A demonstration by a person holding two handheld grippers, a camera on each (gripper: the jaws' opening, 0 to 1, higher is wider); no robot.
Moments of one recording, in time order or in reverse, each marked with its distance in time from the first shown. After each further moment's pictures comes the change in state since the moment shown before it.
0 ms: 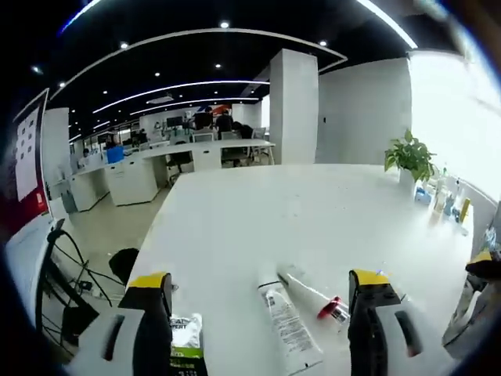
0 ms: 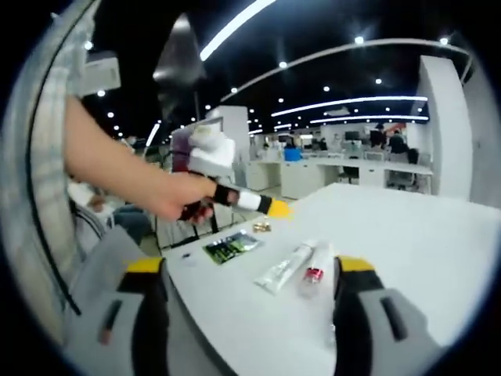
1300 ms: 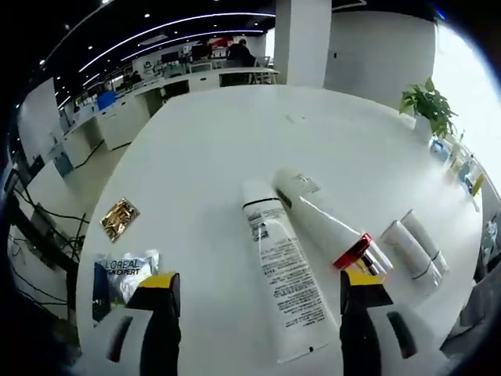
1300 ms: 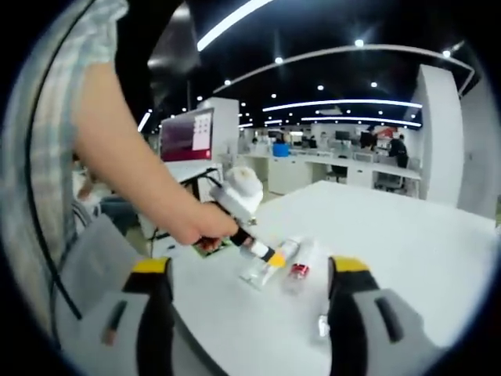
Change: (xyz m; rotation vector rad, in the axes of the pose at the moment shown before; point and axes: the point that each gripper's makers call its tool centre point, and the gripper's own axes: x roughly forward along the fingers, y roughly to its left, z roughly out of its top) left arm 0.056 -0.014 -0.092 -0.044 0.335 0.020; right arm 0.002 -0.012 -0.006 -0.028 0.031 -0.069
